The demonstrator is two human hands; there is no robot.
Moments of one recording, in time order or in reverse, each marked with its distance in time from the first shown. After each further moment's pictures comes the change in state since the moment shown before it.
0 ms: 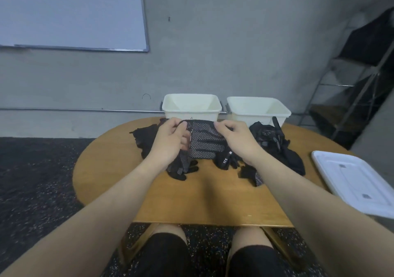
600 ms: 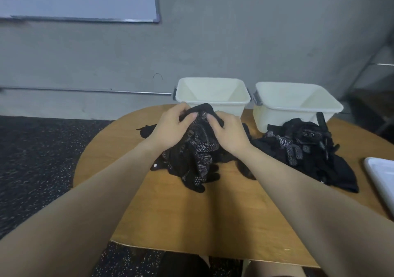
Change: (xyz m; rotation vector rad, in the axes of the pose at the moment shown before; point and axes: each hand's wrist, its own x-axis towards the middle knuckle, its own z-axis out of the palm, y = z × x) left_hand 0.135 -0.066 -0.053 0.485 -0.117 0.166; right_hand 0.124 0.066 0.093 -0.264 0.039 -0.172
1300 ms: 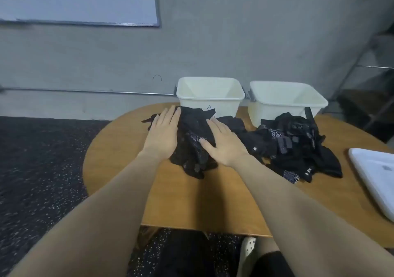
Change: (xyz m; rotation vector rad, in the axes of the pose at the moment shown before) left_hand -0.058 -0.029 0.001 0.809 -0.003 0.097; right_hand -0.063 -0.002 0.000 -0.471 -0.339 0.015
